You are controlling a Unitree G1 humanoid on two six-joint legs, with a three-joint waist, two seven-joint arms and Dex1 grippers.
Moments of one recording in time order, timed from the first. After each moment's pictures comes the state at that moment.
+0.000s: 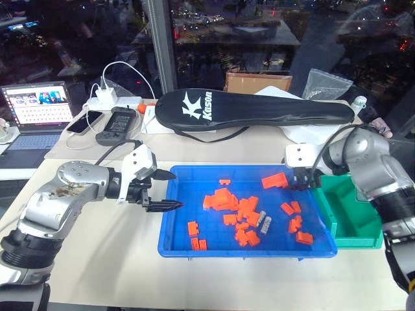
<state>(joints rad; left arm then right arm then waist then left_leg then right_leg) -0.49 0.89 -0.07 -0.29 -0.51 0.70 -1.13 -0.72 -0.98 0.29 -0.02 -0.07 0.34 1.48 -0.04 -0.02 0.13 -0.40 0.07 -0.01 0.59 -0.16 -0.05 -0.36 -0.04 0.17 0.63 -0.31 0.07</state>
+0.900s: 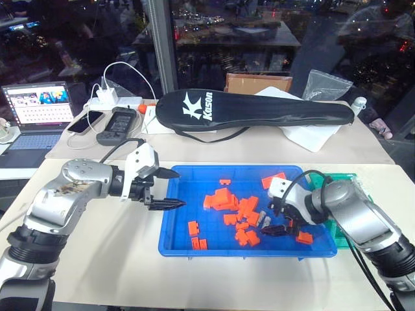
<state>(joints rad) -0.51 0.88 -0.08 -0.25 -0.50 0.67 -1.17 -0.47 -0.89 0.35 -0.36 0.06 0.99 1.12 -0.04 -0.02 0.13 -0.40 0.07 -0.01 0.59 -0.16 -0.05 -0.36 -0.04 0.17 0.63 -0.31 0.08</state>
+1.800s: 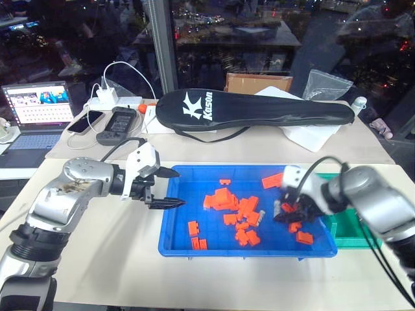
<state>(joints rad) -0.54 0.86 -0.10 -0.22 -0.47 0.66 -1.18 -0.63 -1.07 0.22 -0.30 0.20 0.97 1.19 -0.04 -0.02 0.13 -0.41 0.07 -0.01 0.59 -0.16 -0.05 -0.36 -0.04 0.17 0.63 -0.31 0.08</state>
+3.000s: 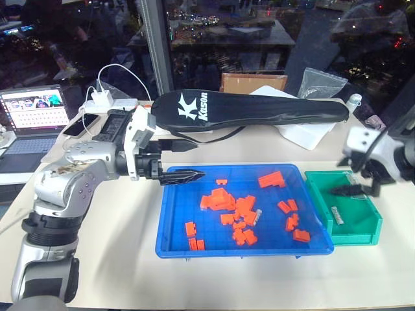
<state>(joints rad) -0.65 0.75 0.02 -0.22 -0.68 0.72 -1.13 -0.74 -1.24 0.16 -0.14 0.14 0.77 1.33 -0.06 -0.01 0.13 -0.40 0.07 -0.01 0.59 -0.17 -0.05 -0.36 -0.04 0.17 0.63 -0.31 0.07</state>
